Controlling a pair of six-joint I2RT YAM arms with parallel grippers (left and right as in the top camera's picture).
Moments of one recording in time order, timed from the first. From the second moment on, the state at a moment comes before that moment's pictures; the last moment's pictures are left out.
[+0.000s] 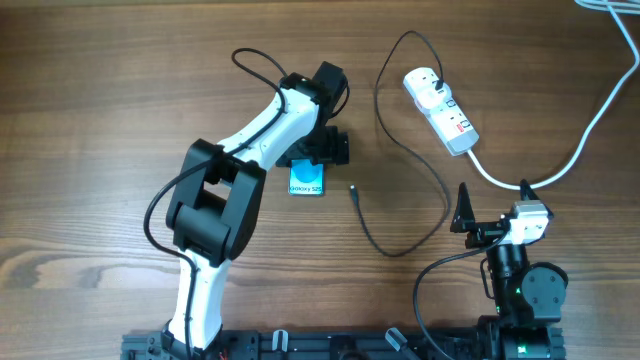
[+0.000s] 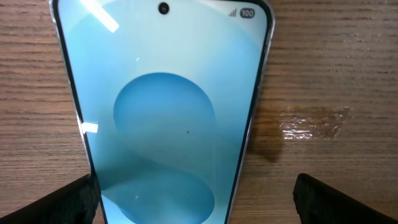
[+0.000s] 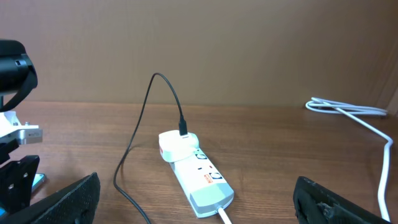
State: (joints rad) left arm -0.50 2.21 1.67 -1.04 0.05 -0.51; right arm -0.01 0.02 0.01 0.00 -0.06 -0.01
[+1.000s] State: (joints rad) left arm -0.47 2.21 1.70 -1.08 0.03 -0.36; right arm -0.01 0.02 0.01 0.00 -0.06 -0.01
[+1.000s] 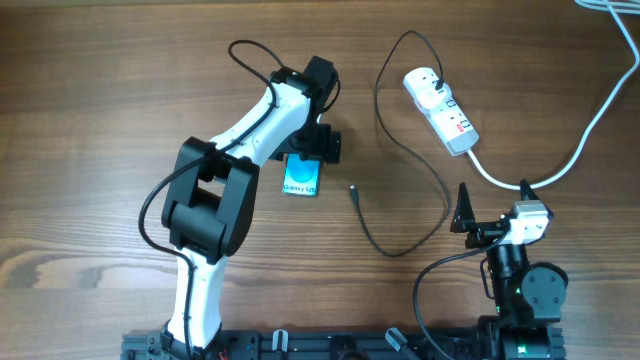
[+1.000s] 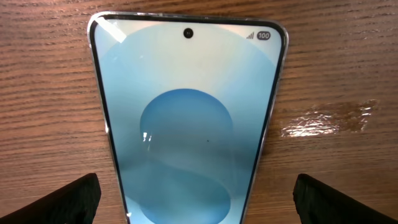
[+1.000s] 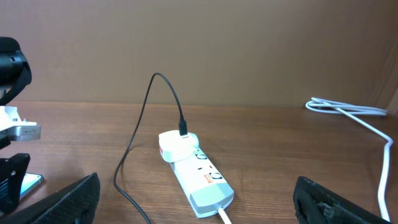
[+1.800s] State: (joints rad) left arm -0.47 2.19 1.61 -0.95 0.01 -0.37; right arm -0.01 0.02 0.01 0.00 -0.06 -0.01
